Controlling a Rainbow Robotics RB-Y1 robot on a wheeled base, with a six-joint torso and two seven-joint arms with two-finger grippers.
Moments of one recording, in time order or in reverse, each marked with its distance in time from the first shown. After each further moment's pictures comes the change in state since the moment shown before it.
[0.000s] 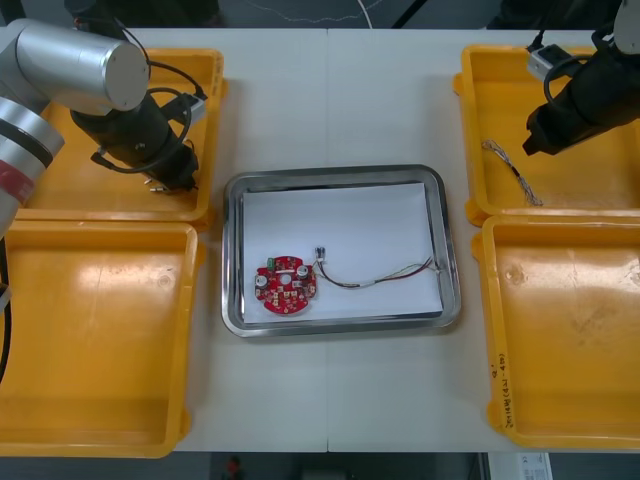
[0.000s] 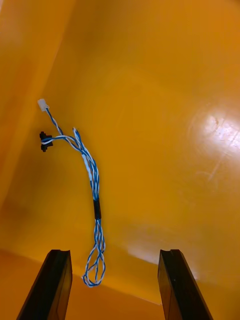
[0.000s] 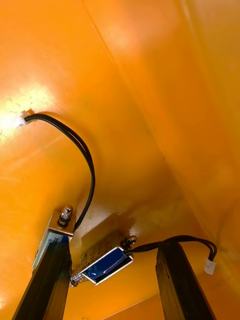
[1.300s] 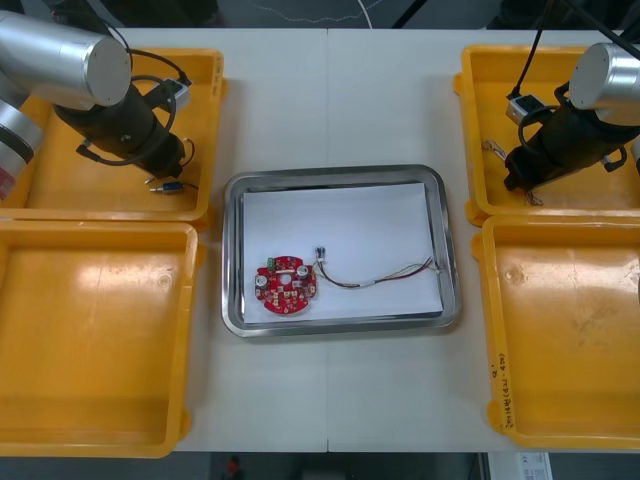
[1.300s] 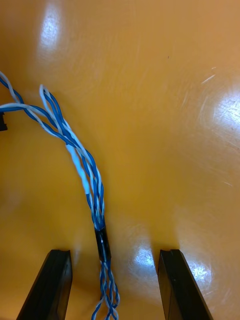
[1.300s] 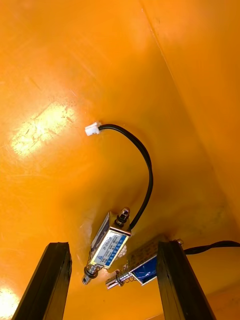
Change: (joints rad) right arm -0.001 0.039 0.057 0.245 0.005 -0.190 0.000; left arm 0.001 0.042 0.000 0.000 -0.004 -0.064 0.000
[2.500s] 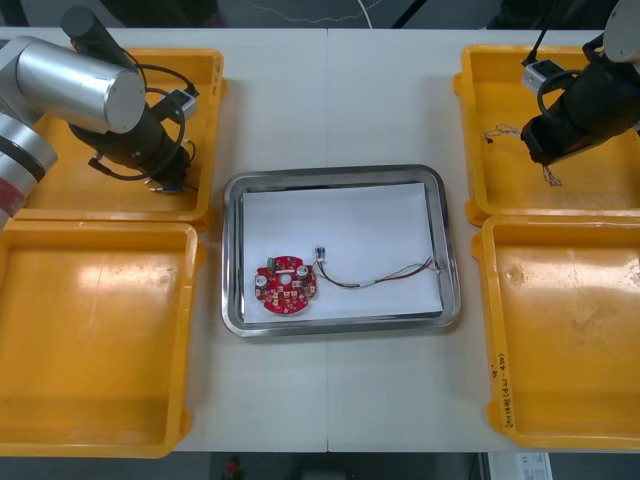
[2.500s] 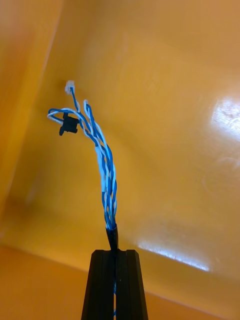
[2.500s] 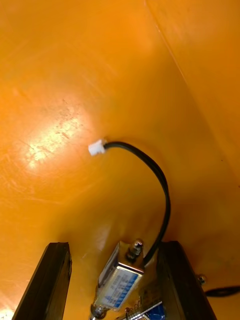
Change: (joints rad) right arm 0.000 0.000 -0.105 -0.227 0.047 0.233 0.000; left arm 0.027 0.001 -0.076 0.000 -0.037 -0.124 0.000
